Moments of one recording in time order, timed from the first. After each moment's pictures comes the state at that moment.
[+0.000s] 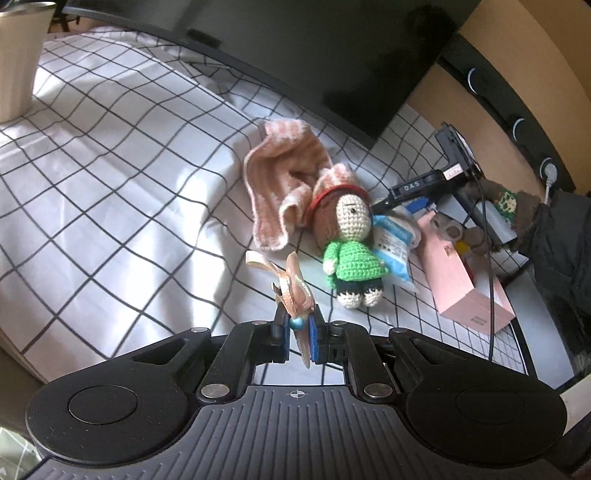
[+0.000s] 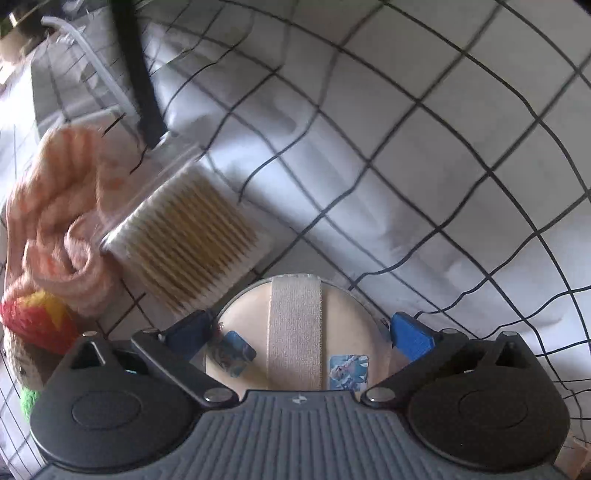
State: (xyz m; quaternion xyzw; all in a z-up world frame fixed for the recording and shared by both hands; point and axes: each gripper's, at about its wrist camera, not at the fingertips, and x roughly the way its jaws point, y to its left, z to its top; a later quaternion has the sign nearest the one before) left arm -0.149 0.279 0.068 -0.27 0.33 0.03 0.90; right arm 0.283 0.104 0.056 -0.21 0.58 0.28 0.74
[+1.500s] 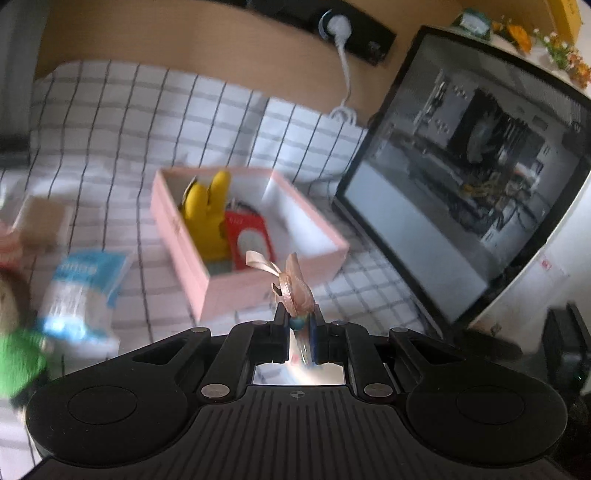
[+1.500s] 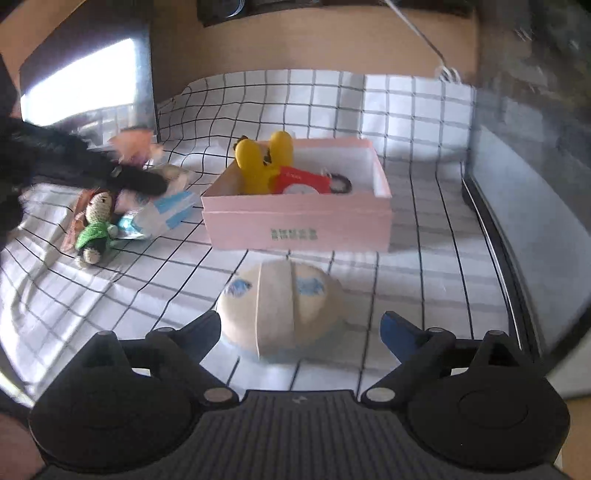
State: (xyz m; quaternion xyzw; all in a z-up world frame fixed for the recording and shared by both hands) left arm -0.020 0.047 0.126 -0.10 0.38 -0.24 0.89; right arm -0.074 -0.143 0.091 -0.02 0.37 0.12 0.92
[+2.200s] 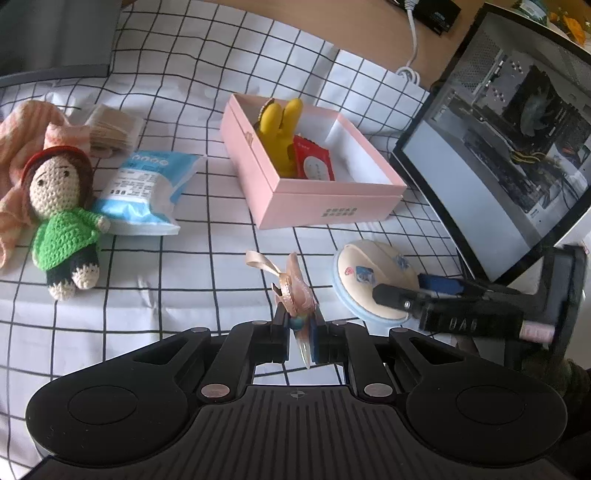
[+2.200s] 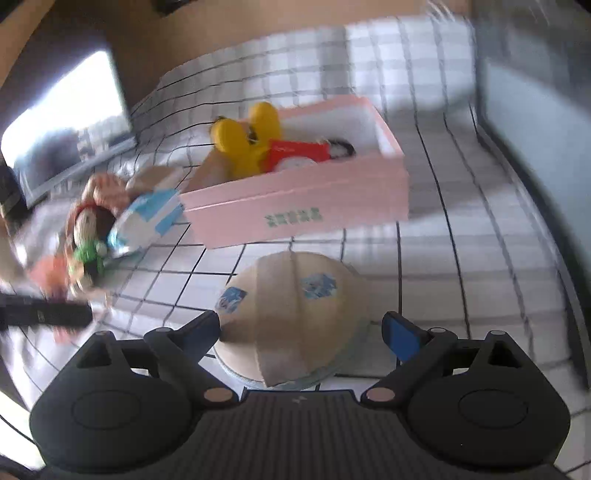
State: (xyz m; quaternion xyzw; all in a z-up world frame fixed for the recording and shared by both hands) left arm -0.061 0.071 0.094 -0.12 0.44 -0.15 0.88; right arm -0.044 -0.143 0.065 0.05 0.41 0.13 0.90
